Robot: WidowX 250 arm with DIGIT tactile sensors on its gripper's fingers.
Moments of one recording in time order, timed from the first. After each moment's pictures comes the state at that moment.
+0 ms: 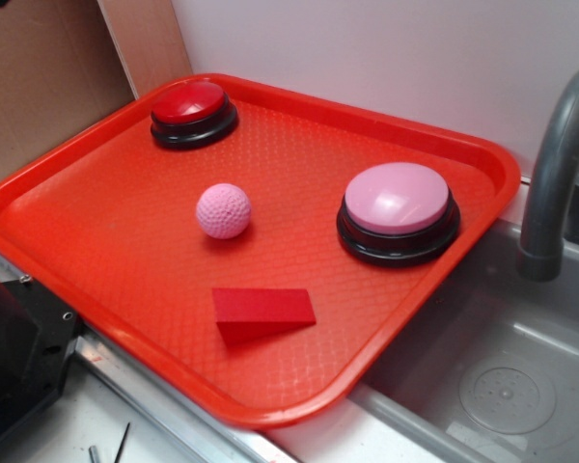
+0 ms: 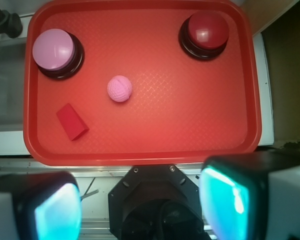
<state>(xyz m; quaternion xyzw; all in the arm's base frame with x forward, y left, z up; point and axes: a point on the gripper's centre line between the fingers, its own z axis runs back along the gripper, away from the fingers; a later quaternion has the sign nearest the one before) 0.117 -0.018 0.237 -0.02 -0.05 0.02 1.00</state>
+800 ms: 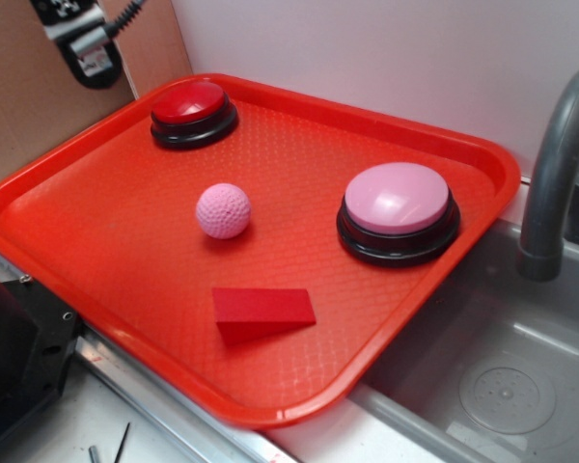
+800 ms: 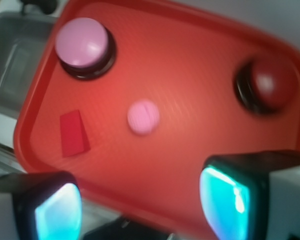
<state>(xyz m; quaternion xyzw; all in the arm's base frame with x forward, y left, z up) 0.182 -0.027 0.164 -0.04 -0.06 -0.23 0.97</state>
